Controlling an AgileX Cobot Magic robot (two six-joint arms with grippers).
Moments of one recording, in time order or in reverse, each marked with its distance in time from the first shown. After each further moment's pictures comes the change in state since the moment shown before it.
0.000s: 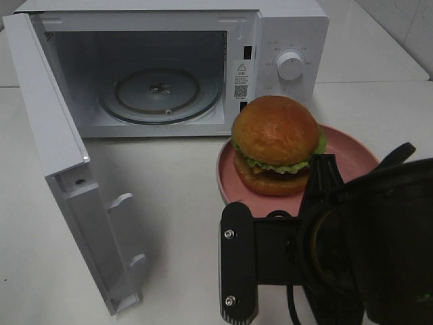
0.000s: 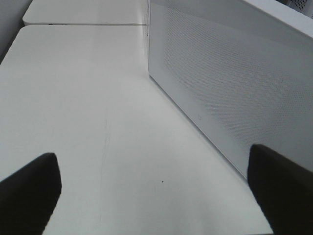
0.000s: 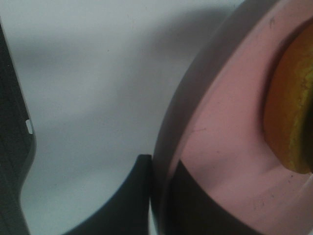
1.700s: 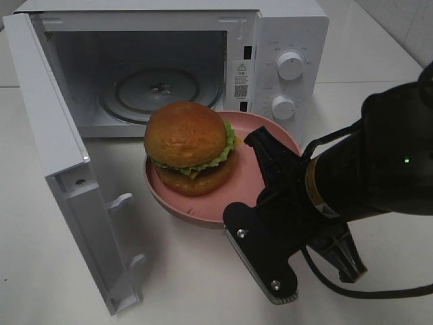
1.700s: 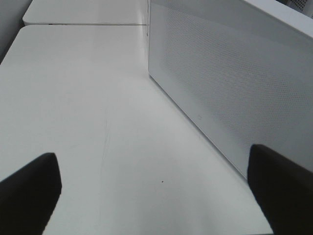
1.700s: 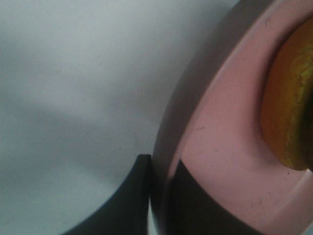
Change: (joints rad) left arm 0.000 0.000 0.000 0.000 0.000 0.000; right arm -0.336 0.001 0.001 0.083 -0.452 -0.942
